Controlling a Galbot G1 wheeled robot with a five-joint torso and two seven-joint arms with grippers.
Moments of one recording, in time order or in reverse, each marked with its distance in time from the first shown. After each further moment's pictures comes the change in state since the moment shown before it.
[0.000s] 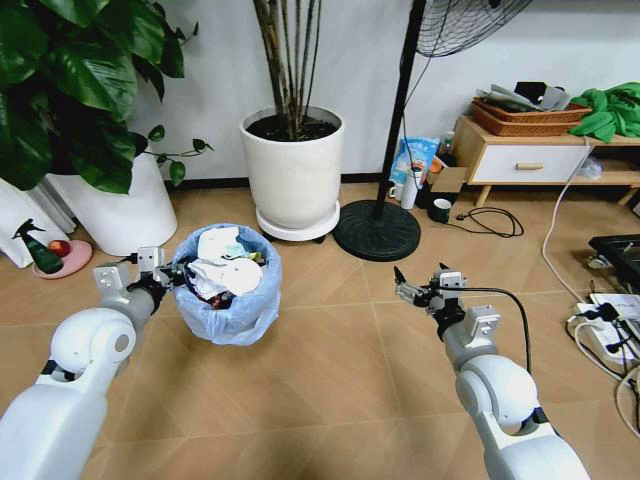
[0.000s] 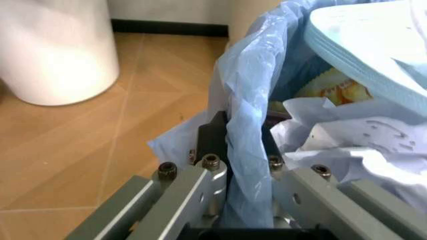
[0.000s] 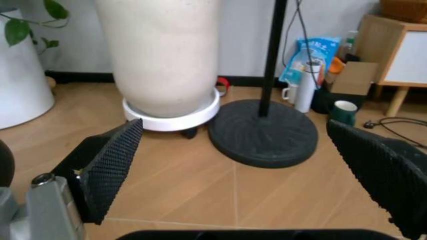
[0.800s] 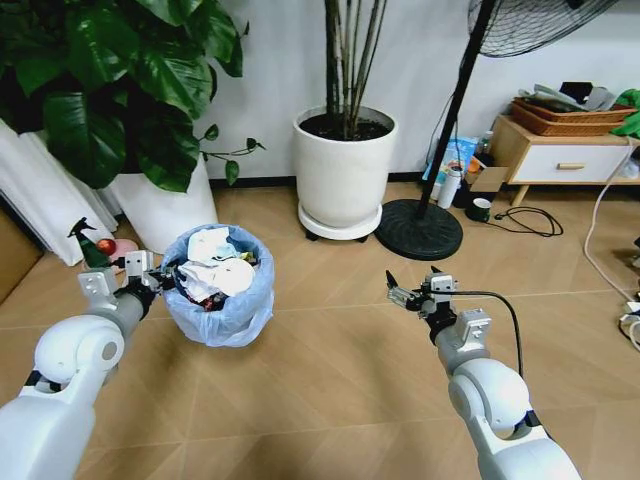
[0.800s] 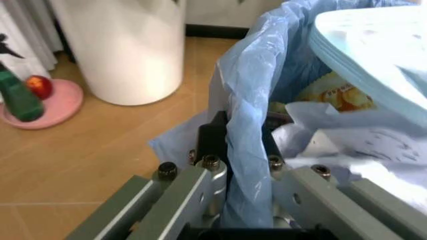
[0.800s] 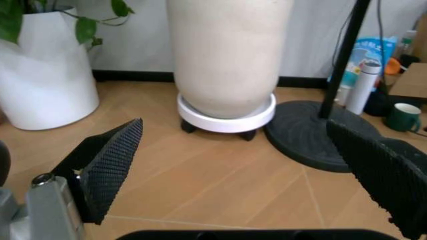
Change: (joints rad) left arm 0.061 -0.001 -0.064 -0.038 -0.002 0.001 -0.003; right arm -0.009 0.007 -0.024 0.003 -0.016 0.005 -0.003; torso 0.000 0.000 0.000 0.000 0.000
